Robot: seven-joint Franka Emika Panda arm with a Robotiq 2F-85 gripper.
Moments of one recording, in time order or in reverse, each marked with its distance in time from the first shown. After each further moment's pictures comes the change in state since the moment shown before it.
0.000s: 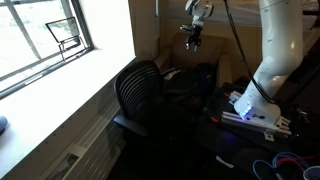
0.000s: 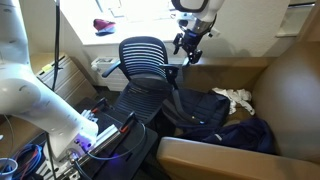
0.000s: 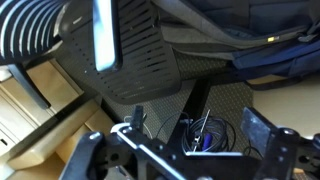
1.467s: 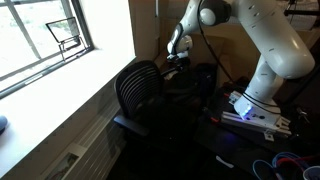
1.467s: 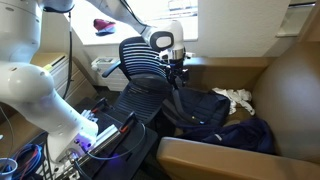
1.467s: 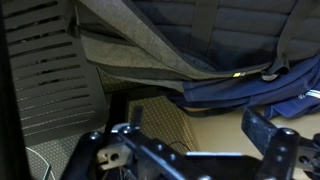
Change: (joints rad) arm 0.430 0.316 -0.090 -0.182 -0.052 0.589 0.074
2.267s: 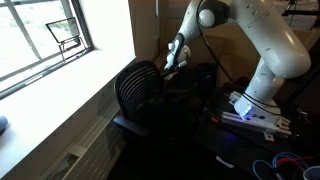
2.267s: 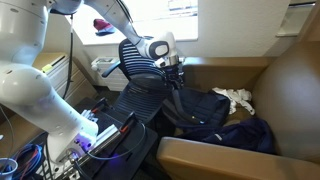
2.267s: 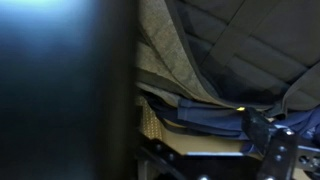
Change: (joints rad) arm -0.110 0.035 0.206 0.004 -0.281 0.160 -0.054
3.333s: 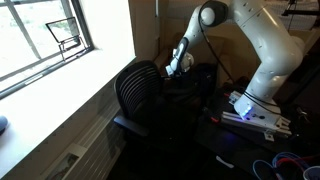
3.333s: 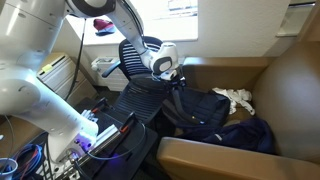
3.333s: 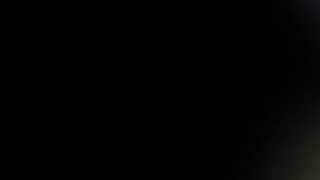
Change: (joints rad) arm -0.328 0.082 0.302 0.031 -0.086 0.275 -0.563
